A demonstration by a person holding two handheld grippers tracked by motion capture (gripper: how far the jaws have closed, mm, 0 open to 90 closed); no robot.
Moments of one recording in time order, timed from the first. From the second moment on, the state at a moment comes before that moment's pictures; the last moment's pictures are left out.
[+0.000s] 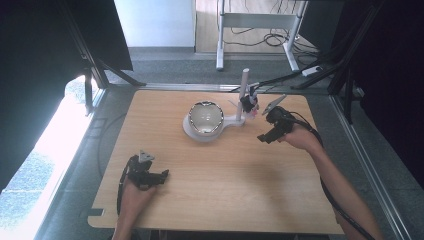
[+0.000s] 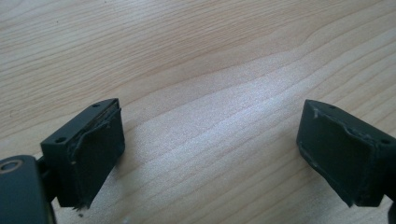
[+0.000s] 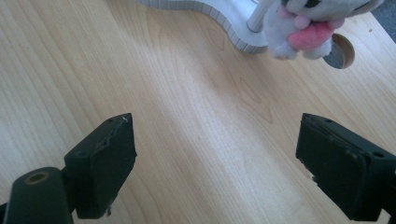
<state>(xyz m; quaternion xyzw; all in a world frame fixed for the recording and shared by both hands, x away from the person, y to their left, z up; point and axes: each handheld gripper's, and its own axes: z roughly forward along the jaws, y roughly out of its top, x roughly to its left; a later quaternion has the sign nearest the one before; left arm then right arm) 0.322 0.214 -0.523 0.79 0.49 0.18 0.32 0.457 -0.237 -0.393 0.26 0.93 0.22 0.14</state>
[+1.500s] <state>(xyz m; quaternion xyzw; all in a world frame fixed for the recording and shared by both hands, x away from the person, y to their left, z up) 0.322 0.214 -0.523 0.79 0.49 0.18 0.32 0.369 -0.270 -0.415 0.26 0.92 0.26 0.15</state>
